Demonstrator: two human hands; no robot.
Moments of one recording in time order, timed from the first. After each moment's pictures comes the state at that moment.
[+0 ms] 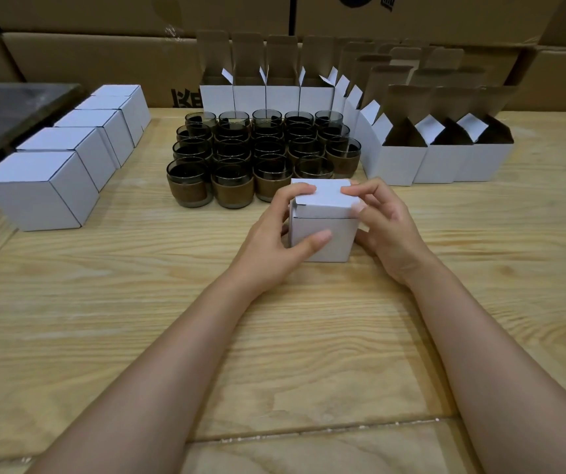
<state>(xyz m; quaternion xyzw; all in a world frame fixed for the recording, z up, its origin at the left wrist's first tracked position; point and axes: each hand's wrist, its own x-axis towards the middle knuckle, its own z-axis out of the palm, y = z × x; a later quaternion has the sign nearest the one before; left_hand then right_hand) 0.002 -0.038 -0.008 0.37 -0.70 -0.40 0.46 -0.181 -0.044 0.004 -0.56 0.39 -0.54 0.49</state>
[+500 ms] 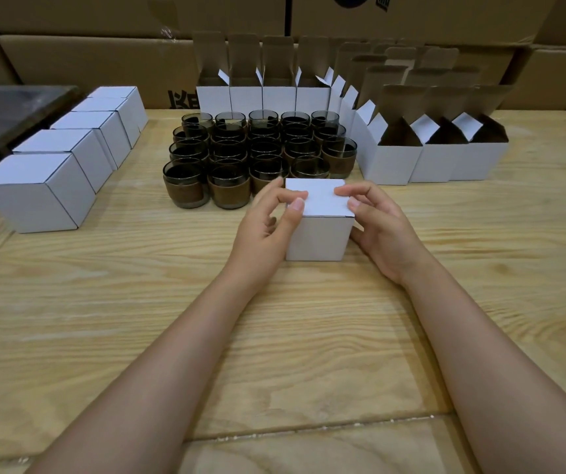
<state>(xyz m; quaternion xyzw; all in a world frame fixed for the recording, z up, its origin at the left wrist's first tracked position) -0.002 -0.041 -0.007 0.40 -0.65 -0.37 0.53 -0.186 -0.046 0.002 -0.54 0.37 -0.53 0.54</state>
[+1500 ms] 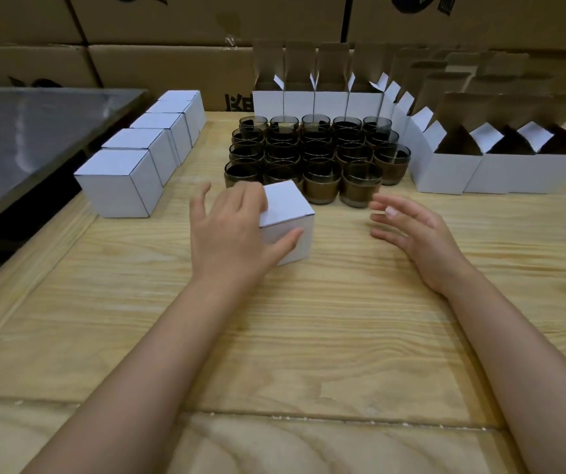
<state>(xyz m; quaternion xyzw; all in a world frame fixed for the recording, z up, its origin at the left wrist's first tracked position) 0.077 -0.003 0.020 0.61 -0.71 0.13 0.33 -0.178 -0.056 -0.009 -0.55 0.43 -0.51 0.50</state>
